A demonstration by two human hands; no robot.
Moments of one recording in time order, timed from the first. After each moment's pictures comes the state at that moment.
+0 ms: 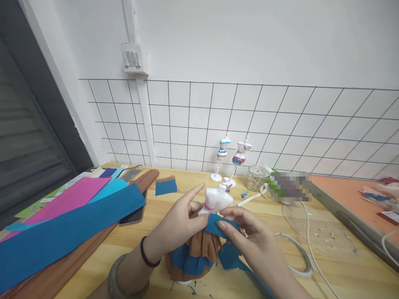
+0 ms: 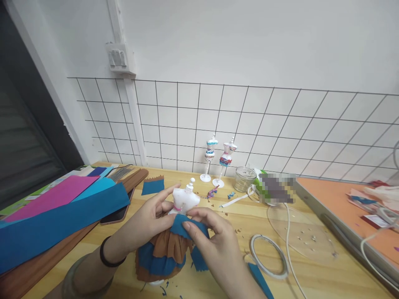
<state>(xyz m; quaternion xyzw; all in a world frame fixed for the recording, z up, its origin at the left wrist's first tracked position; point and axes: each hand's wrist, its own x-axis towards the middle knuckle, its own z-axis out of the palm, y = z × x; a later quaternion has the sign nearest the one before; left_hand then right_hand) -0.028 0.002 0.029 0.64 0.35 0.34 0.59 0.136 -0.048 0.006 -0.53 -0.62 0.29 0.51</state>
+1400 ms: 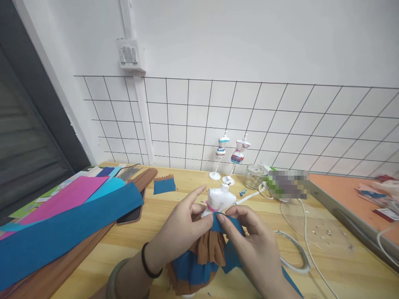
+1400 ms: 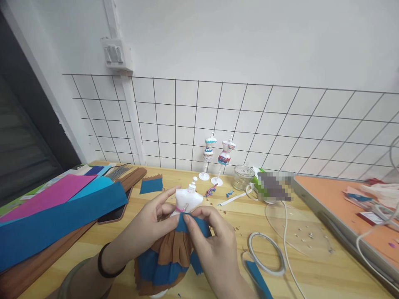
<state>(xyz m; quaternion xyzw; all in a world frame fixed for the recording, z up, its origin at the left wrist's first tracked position) -0.020 -0.007 0.023 0.63 0.36 0.36 0.58 0.127 -0.051 0.003 -0.54 -0.61 0.13 0.57</state>
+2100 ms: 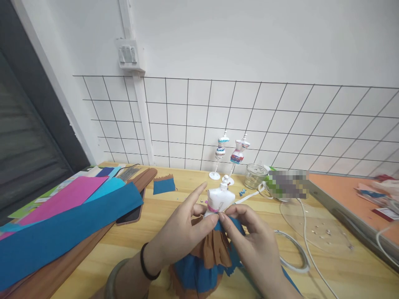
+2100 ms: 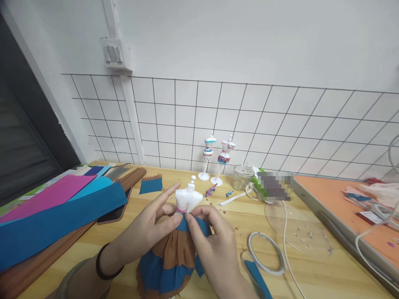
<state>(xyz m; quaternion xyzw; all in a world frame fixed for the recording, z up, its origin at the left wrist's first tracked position) -0.023 -0.014 0.036 0.65 0.35 0.34 0.58 0.127 -0.050 0.006 -0.54 -0.61 0.15 0.56</state>
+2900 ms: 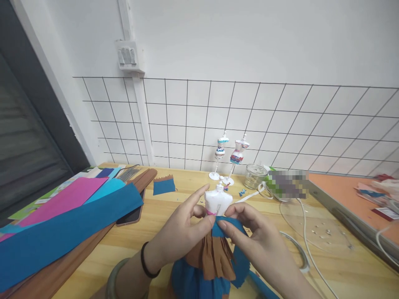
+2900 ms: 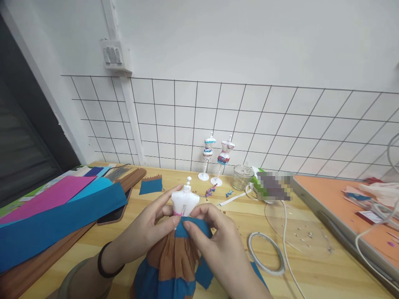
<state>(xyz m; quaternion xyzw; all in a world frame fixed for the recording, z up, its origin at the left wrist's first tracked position) -0.025 -0.011 0.030 0.66 0.35 0.34 0.57 0.140 -0.054 0.024 -0.54 -0.65 0.24 0.48</state>
